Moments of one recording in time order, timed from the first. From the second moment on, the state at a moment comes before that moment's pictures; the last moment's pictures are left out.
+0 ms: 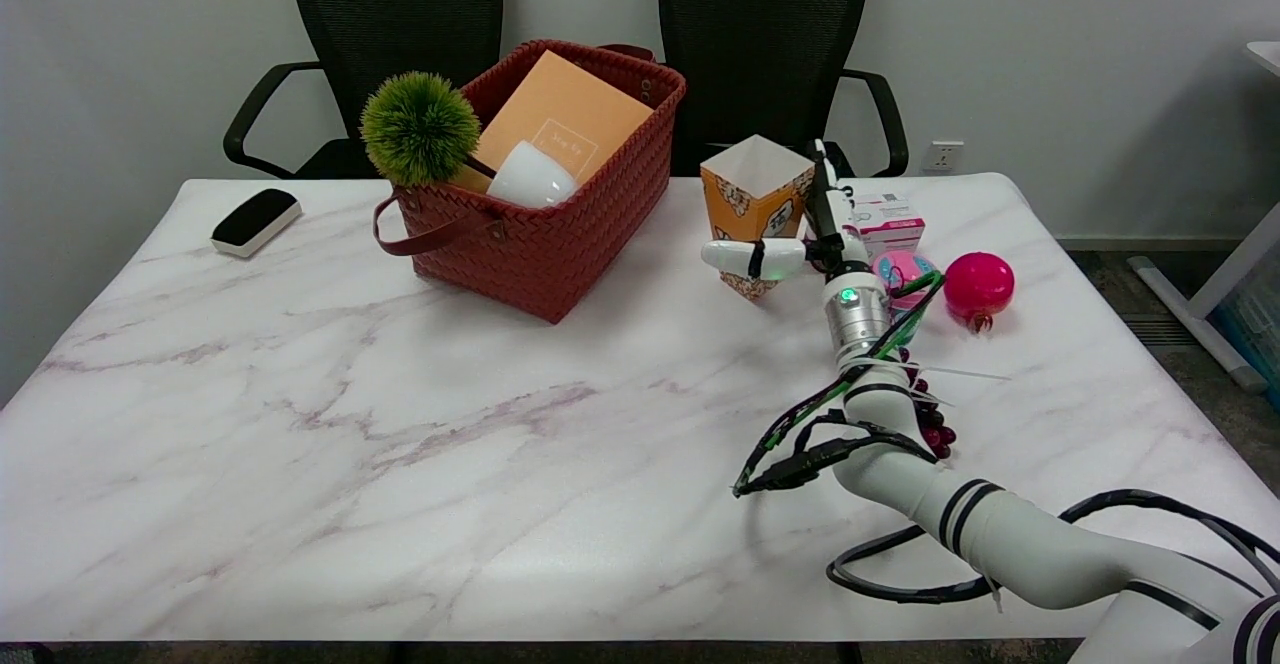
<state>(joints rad) 0.38 -1.25 -2.04 0.83 1.22 0.79 0.59</state>
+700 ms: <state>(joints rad) 0.38 -1.25 -2.04 0.83 1.23 0.80 0.60</state>
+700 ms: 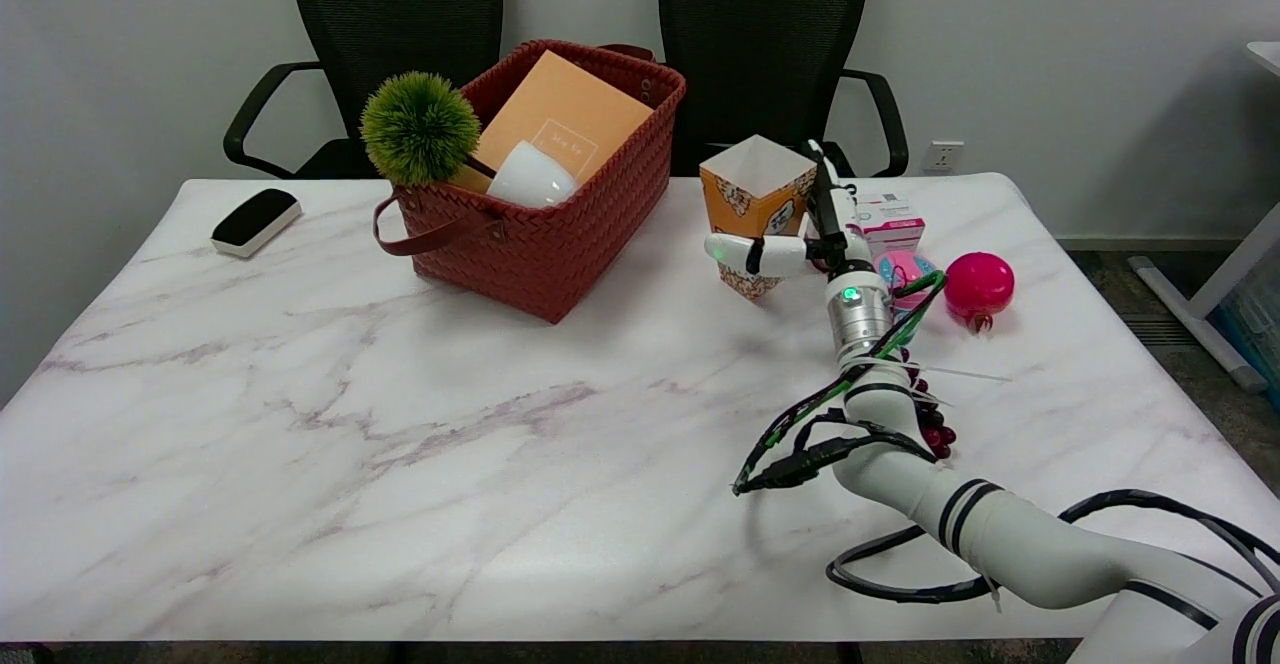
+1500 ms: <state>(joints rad) 0.38 -1.25 -2.03 0.82 1.23 0.82 0.60</state>
